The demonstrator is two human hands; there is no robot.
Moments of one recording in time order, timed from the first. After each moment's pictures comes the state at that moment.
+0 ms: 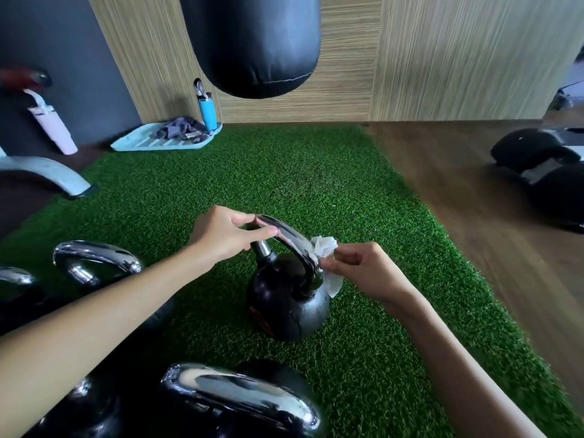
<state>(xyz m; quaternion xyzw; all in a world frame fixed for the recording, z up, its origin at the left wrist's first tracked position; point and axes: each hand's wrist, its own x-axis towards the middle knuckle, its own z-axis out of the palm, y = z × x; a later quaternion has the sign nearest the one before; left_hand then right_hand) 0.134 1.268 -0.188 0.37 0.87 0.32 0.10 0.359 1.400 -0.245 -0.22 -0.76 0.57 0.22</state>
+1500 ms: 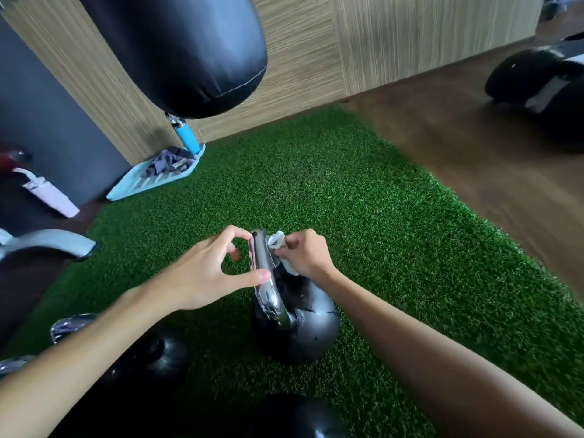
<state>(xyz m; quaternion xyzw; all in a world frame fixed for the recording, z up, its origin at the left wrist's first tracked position) 0.138 1.274 -0.147 0.53 0.84 -0.03 0.14 0.225 1.437 -0.297 -0.35 -0.74 0.51 0.26</state>
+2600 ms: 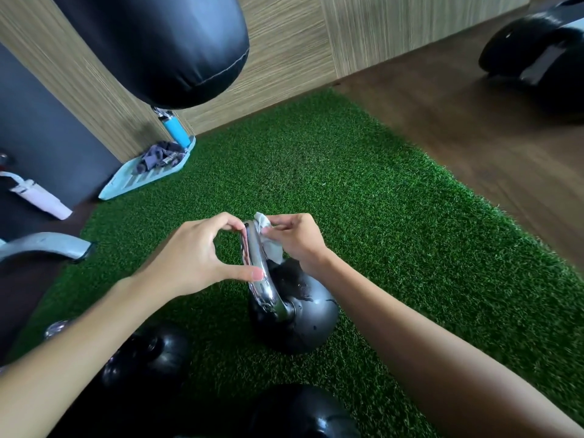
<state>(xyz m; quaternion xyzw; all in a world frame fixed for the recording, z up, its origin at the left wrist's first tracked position) 0.133 1.287 -0.147 0.57 0.82 0.00 0.06 0.227 1.426 -0.277 -0.31 -0.58 0.69 0.31</state>
